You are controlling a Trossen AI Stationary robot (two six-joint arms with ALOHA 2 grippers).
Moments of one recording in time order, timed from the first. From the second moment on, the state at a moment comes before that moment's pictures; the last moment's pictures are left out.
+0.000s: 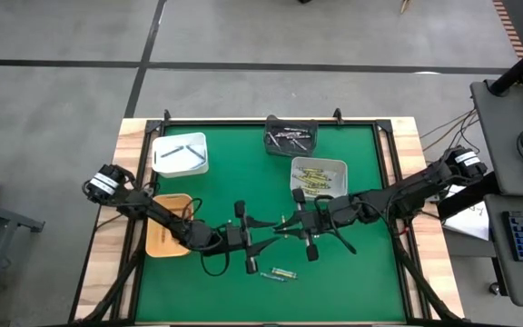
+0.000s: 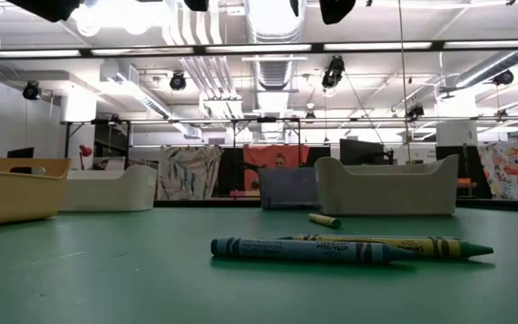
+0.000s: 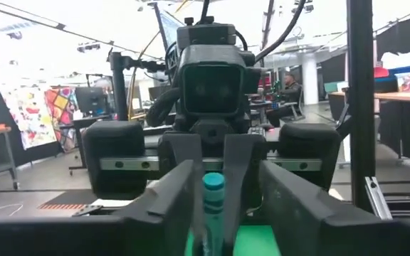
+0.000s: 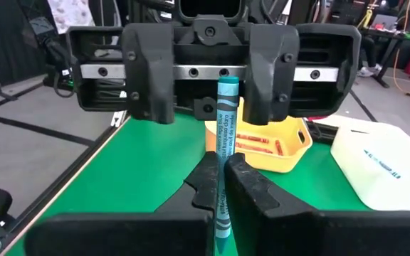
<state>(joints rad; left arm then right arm) -0.47 1.77 0.89 1.18 -0.62 0.25 0.32 1.42 0.85 0.40 0.11 -0.10</state>
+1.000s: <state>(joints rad) -0.40 1.49 0.91 0.60 -1.06 0.30 0.24 1.34 1.03 0.00 0.32 -0.04</state>
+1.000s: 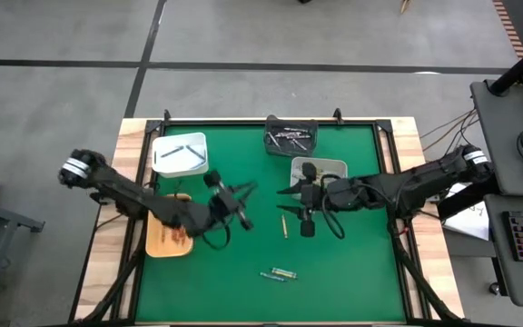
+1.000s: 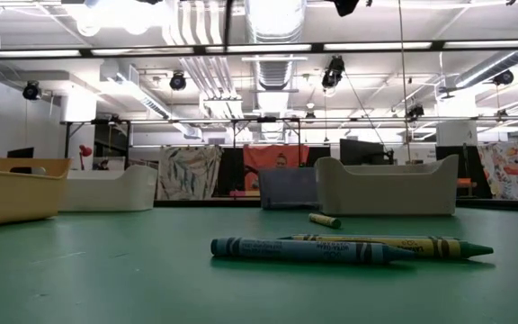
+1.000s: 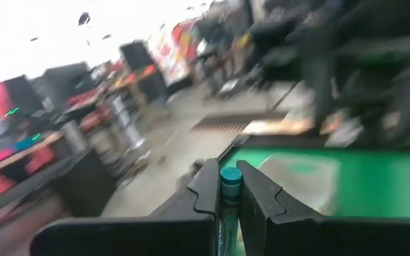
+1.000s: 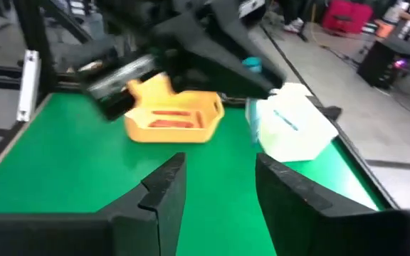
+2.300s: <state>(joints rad) 0.53 1.42 0.92 -0.76 -0.68 0.23 0.11 1.34 1.03 -0.06 0.32 -0.02</state>
